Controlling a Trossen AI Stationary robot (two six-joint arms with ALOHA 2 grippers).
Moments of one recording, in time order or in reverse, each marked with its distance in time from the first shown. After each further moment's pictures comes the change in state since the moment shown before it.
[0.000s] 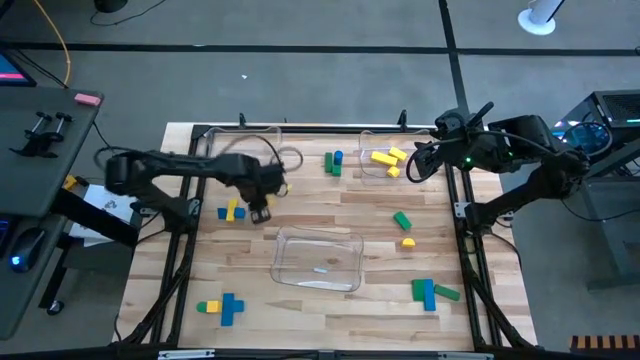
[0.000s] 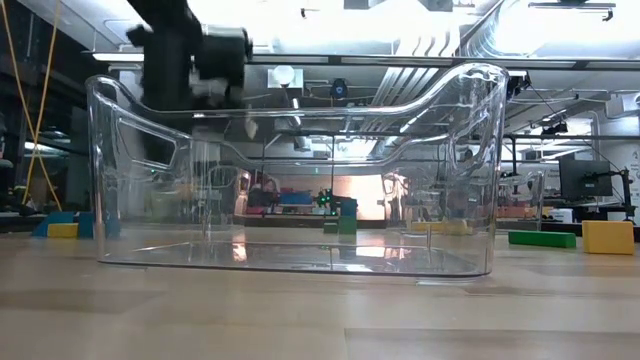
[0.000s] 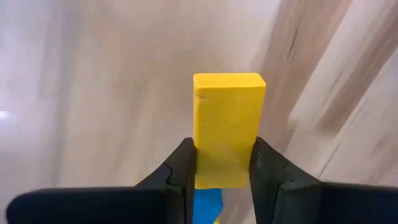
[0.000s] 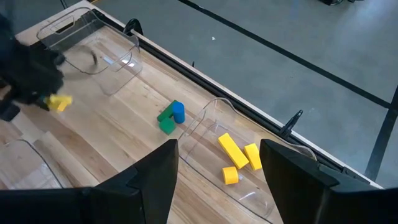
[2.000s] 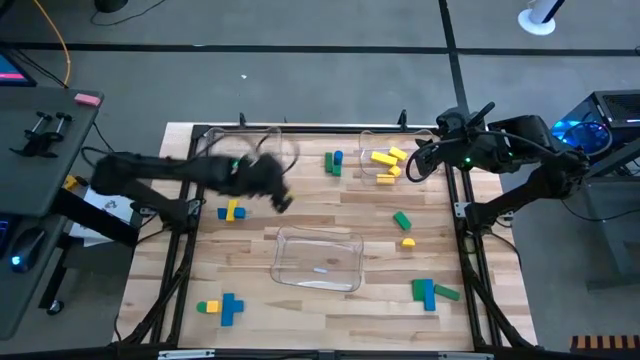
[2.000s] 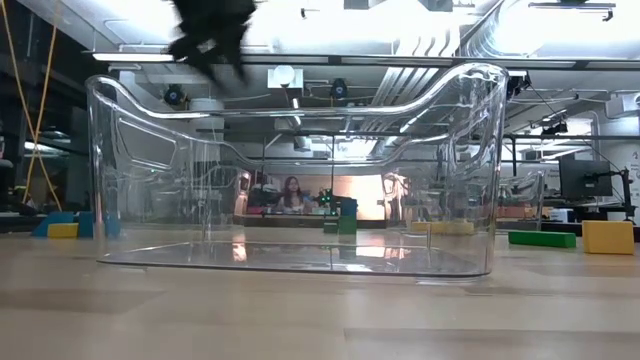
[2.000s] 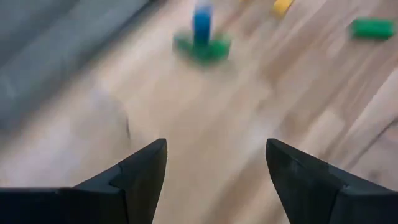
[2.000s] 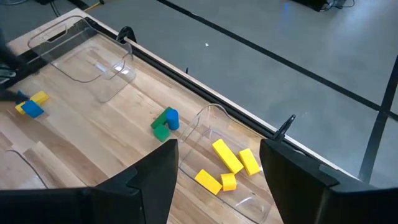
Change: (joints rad) left arm -0.231 -0.110 0.295 -0.004 -0.432 -0.541; right arm 0.000 0.001 0.000 0.000 0.040 0.009
